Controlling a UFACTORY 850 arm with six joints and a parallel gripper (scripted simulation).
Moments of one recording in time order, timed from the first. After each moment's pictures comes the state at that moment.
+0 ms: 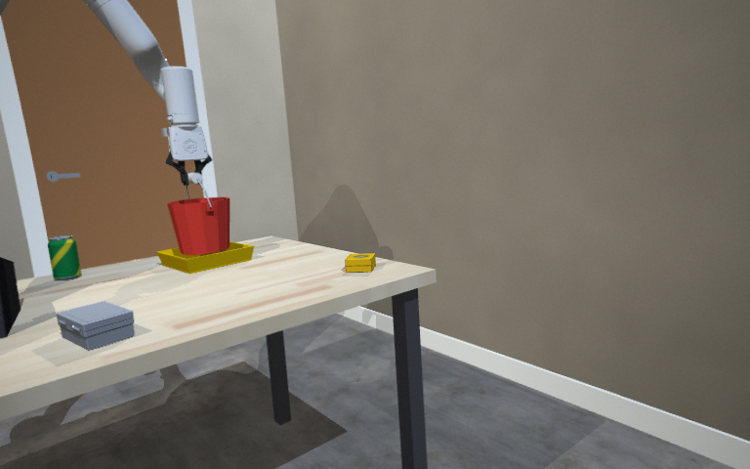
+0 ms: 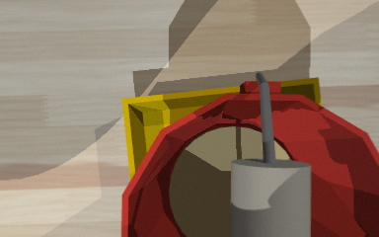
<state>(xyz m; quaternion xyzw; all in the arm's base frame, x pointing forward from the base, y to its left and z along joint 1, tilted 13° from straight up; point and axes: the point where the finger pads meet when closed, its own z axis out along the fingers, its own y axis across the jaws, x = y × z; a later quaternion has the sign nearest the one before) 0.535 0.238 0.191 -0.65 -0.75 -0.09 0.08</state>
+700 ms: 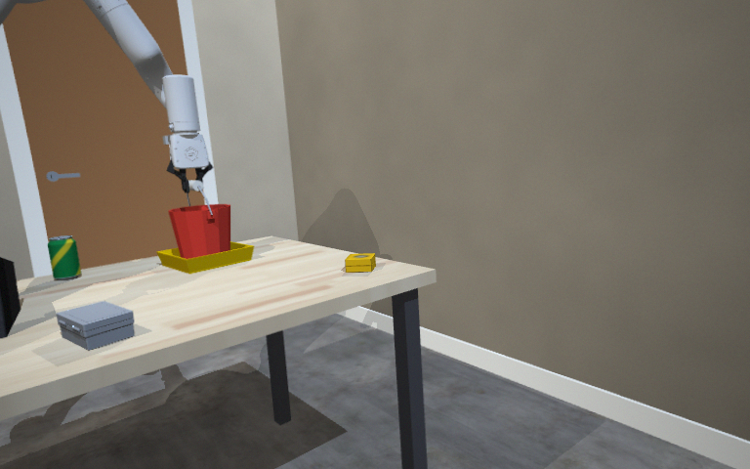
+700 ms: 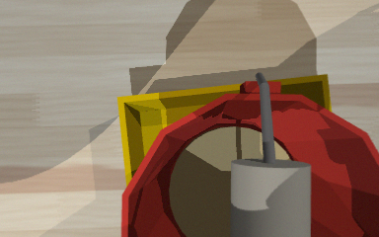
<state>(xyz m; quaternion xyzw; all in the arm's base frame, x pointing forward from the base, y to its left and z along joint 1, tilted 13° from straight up) 0.535 0.243 0.169 -0.65 -0.75 -0.09 0.08</state>
